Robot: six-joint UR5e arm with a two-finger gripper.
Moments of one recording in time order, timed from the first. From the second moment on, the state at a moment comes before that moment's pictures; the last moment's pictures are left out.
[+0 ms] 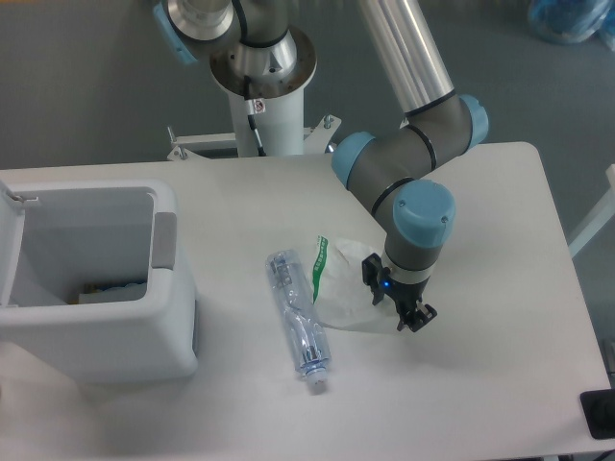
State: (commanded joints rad) arm 2.60 -2.09 -1.66 -0.88 1.51 1.46
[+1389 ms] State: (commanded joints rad) arm 2.64 -1.81 -1.46 -0.98 1.49 1.04
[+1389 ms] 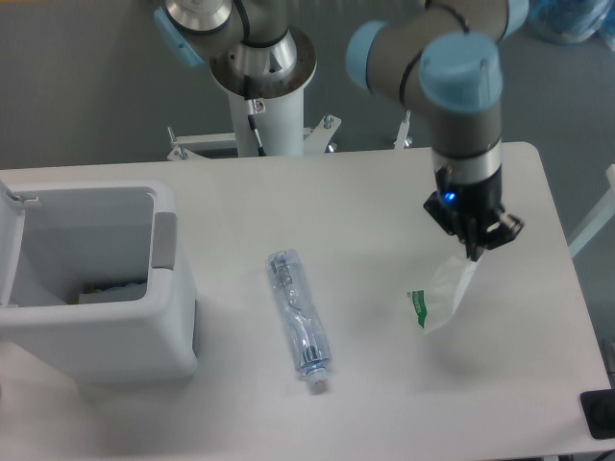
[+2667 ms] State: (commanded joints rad) arm 2.43 -1.50 -1.53 -0.98 0.95 0.59
